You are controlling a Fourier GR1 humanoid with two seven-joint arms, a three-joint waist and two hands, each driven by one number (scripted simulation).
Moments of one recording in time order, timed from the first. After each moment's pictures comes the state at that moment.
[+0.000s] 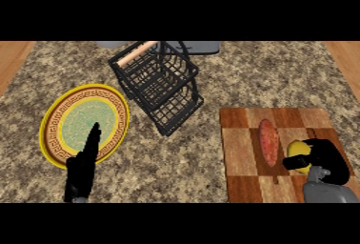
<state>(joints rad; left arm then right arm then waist) 0.06 0.22 -0.24 -1.39 0.10 0.35 -0.04 -0.09 -0.09 -0.12 -1.58 0.88 0.18 1.13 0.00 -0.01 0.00</state>
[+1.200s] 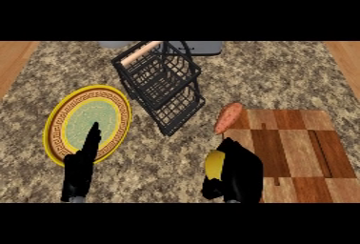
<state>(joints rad) 0.07 0.21 -0.21 -1.41 0.08 0.30 0.01 -0.10 -0.02 0.62 -1.72 1.14 0.00 1.19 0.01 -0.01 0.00</state>
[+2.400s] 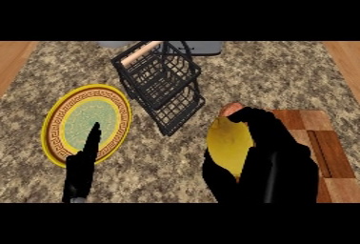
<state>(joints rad) 0.07 0.21 -0.21 -1.42 0.05 0.31 0.02 -0.43 -0.01 0.66 -2.09 1.51 0.11 1.25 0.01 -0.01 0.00</state>
